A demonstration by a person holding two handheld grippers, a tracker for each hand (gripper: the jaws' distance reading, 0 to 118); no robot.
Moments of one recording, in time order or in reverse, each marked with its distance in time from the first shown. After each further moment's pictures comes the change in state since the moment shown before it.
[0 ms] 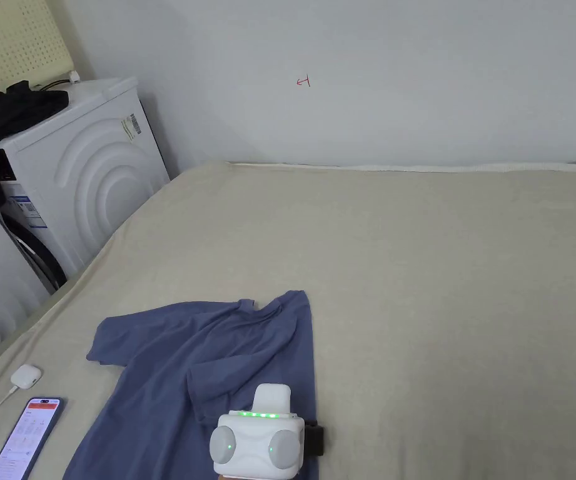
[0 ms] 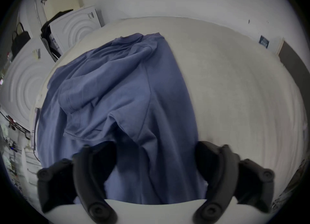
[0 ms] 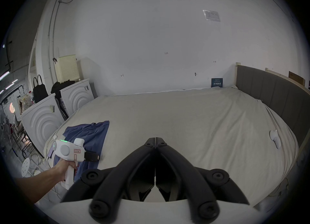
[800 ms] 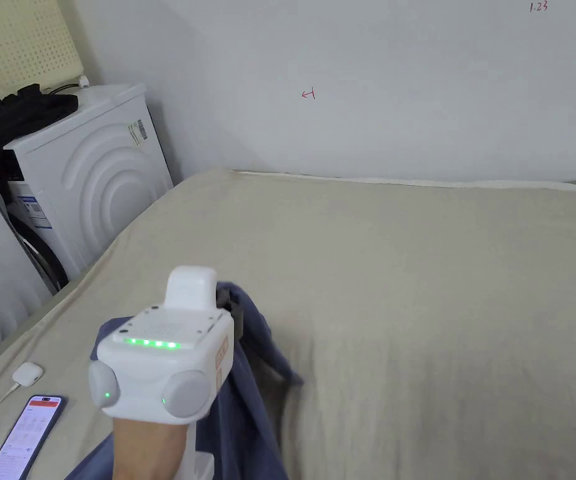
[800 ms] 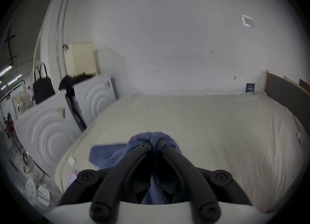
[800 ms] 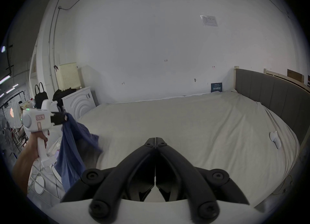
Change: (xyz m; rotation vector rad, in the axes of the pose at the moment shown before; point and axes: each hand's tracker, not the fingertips) left arm -0.054 0.082 0.209 0.622 0.031 -0.077; right arm -0.011 0.018 0.018 0.061 0.004 -0.030
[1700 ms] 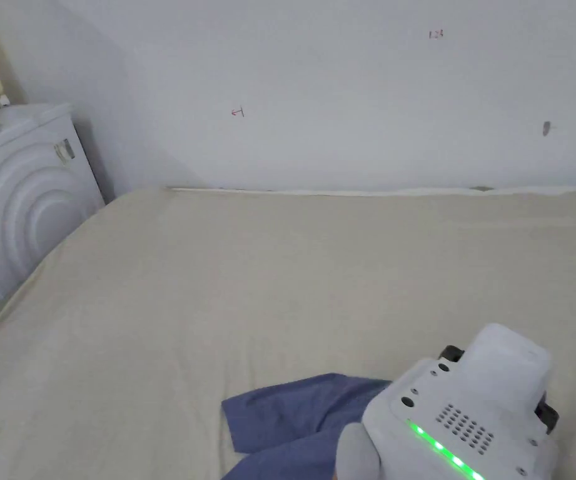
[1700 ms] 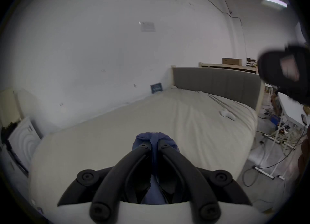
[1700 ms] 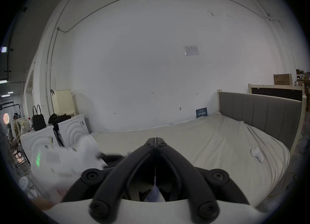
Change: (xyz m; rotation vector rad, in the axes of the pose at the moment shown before) left arm 0.307 -0.005 0.133 0.071 -0.736 -0.310; right arm 0.055 0.044 0.100 0.268 -0.085 -0.042
